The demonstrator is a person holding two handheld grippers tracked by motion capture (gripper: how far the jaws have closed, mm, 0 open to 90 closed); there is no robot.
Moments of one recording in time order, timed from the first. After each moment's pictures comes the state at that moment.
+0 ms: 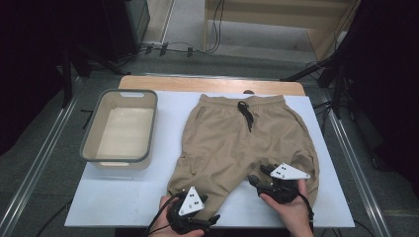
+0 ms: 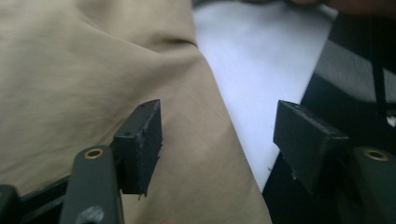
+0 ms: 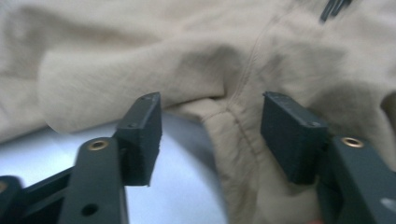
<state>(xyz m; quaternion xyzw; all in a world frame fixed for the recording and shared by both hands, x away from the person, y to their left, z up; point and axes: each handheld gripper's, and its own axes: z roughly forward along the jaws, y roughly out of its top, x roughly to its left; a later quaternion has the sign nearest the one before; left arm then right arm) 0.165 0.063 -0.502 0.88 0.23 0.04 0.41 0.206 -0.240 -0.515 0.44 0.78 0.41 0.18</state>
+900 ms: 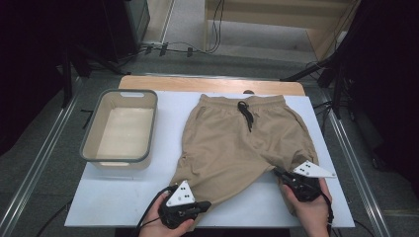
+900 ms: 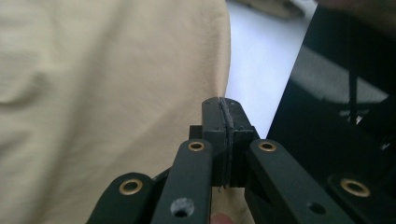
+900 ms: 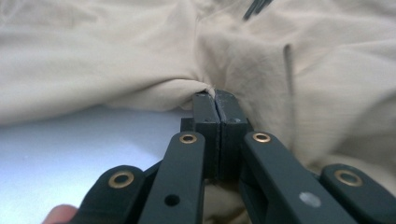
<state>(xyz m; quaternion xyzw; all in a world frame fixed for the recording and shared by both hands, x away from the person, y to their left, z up) 0.182 0.090 -0.475 0.86 0.25 0.00 0.45 0.196 -0.292 -0.494 0.49 0.75 0.40 0.22</state>
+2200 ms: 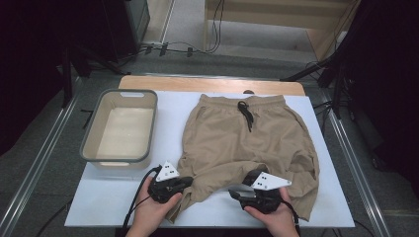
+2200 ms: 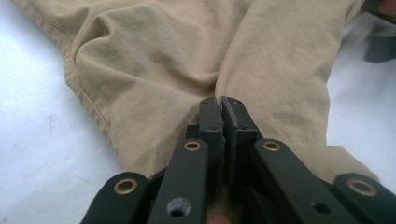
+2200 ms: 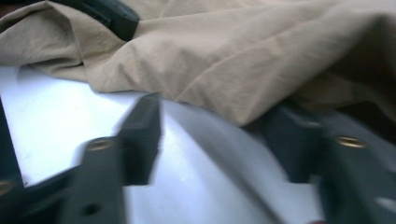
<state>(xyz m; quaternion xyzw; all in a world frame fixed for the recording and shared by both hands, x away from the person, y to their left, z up) 0.238 0.116 -0.513 0.84 0.34 0.06 0.42 0.190 -0.195 -0.519 0.36 0.81 0.45 0.12</state>
